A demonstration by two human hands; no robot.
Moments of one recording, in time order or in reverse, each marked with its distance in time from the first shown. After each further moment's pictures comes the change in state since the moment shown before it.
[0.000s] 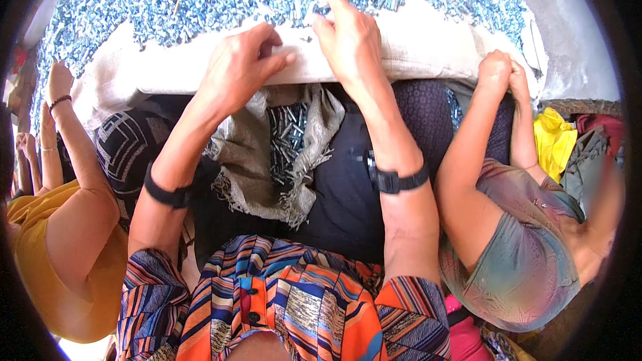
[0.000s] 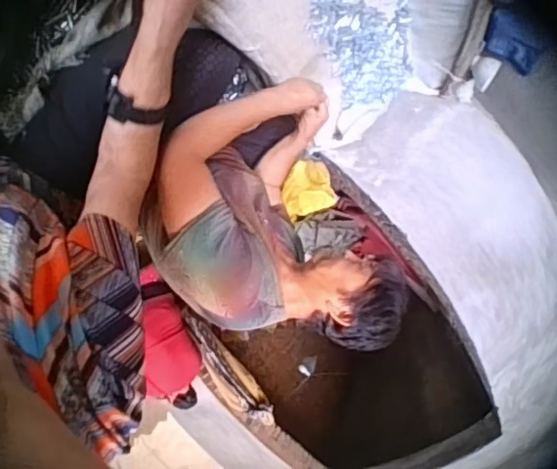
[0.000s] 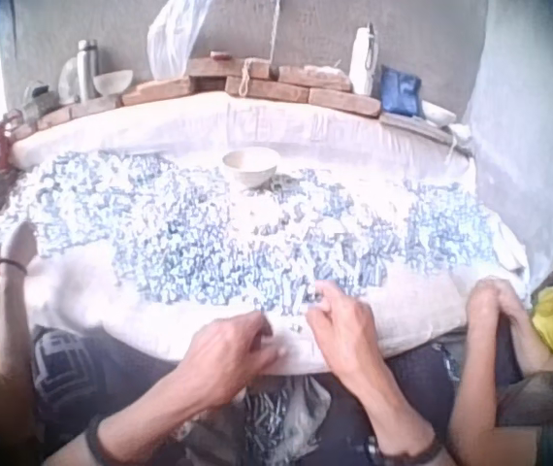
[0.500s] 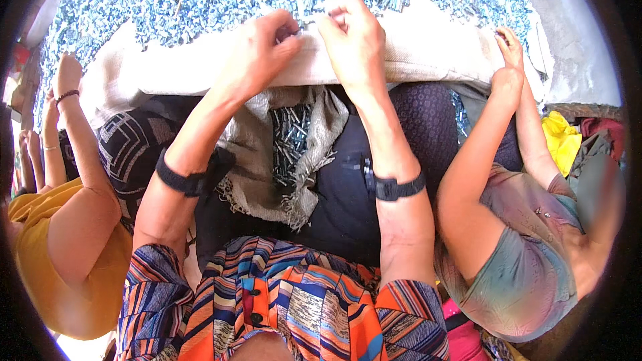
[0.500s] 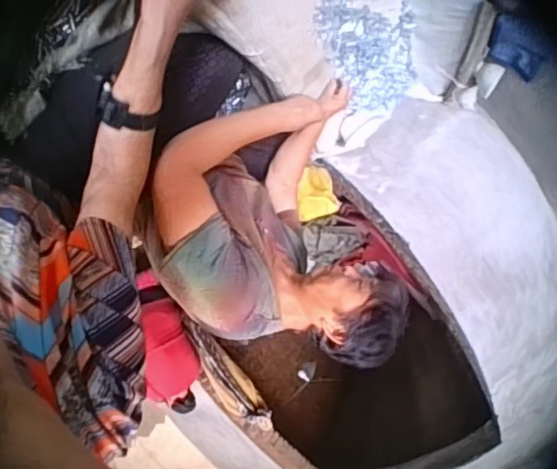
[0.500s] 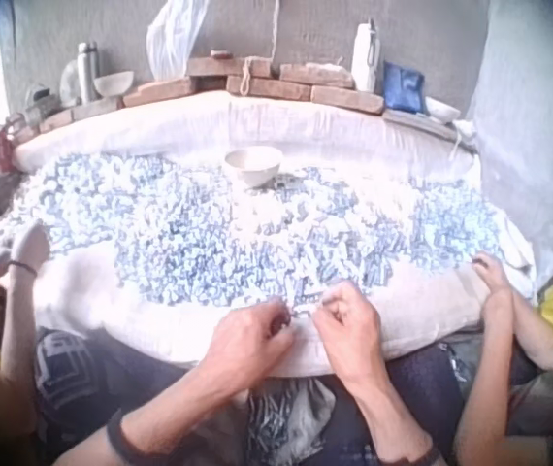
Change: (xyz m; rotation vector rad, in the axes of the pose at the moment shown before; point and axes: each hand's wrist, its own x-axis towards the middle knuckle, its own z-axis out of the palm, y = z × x) left_hand 0.019 -0.002 0.022 -0.049 0.025 -0.036; right_hand -0.007 0.010 0.011 0.404 0.080 0.176
